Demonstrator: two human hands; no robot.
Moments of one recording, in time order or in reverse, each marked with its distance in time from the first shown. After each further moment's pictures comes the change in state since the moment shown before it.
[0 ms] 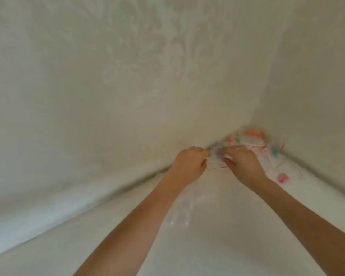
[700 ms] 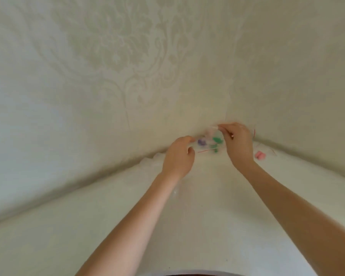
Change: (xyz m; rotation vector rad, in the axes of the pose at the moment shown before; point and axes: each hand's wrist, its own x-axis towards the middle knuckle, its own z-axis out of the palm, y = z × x) left_hand -0.061 0.029 0.044 -0.437 0.429 -0.073; right_hand -0.047 -0.003 0.008 0.231 0.627 0.052
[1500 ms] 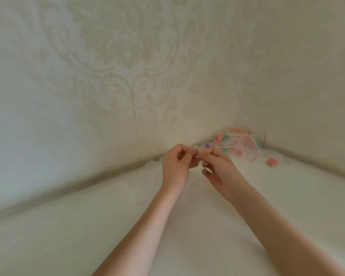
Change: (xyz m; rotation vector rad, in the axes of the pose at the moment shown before) left_hand -0.029 -0.003 -0.009 -0.759 0.199 -0.232; right_hand -0.065 -0.080 0.019 0.965 -0.351 0.583
